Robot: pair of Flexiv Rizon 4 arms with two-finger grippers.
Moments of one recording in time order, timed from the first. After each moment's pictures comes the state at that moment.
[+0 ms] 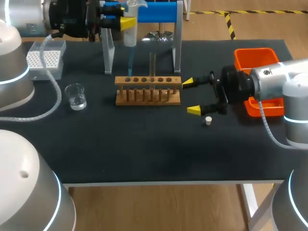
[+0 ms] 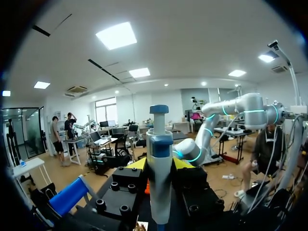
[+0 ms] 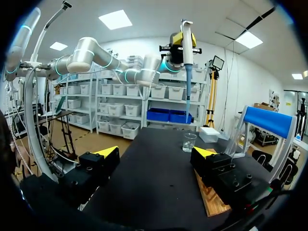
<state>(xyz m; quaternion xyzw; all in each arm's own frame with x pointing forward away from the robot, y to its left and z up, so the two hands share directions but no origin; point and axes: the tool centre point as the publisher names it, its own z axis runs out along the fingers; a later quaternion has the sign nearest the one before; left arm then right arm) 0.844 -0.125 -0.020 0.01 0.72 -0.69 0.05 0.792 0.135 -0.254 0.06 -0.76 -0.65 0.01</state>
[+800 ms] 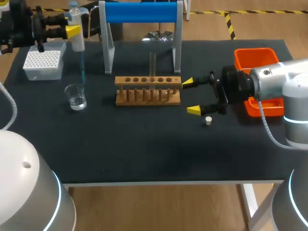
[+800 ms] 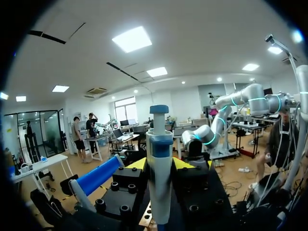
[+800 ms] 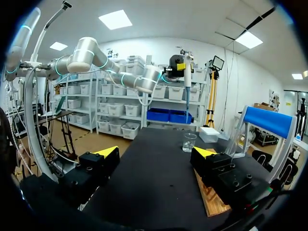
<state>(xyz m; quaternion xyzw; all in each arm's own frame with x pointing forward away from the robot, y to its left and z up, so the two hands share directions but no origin) 0.877 0.020 -0.063 -0.04 0.72 -0.68 0.13 0.792 0.136 -0.254 0.06 -0.76 -0.65 0.01</state>
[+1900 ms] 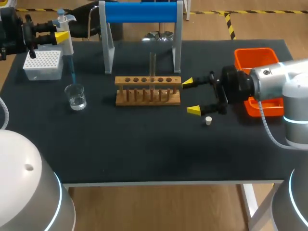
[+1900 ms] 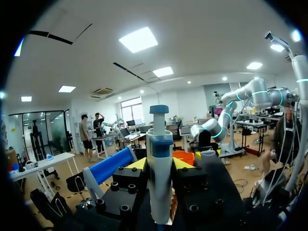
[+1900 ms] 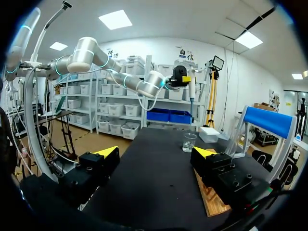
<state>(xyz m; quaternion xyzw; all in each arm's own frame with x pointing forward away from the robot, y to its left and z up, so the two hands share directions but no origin) 0.908 0.057 -0.099 -0.05 0.71 -0.68 0.15 0.792 0.136 -0.255 0.06 -0.76 -0.65 0.01</state>
